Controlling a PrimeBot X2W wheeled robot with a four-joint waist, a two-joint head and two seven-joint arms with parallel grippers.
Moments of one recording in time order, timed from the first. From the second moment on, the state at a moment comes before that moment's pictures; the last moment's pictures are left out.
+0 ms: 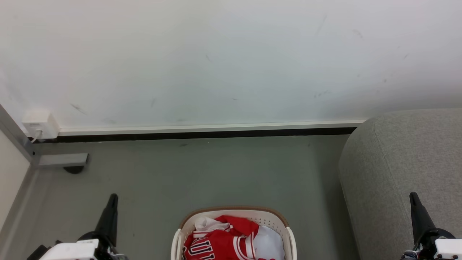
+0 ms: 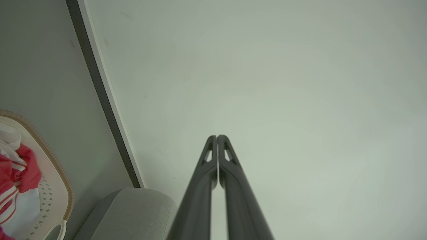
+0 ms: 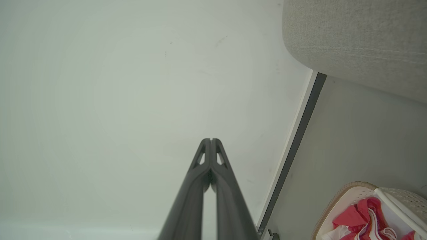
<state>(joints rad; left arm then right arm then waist) -0.10 0.05 0.11 0.25 -1.61 -0.13 0.11 -0.10 -0.05 -0.11 0.25 1.61 0.13 0.11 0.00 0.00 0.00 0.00</state>
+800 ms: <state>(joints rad) -0.10 0.05 0.11 0.25 -1.61 -0.13 0.11 -0.10 -0.05 -0.11 0.25 1.61 0.13 0.11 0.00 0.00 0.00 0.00</state>
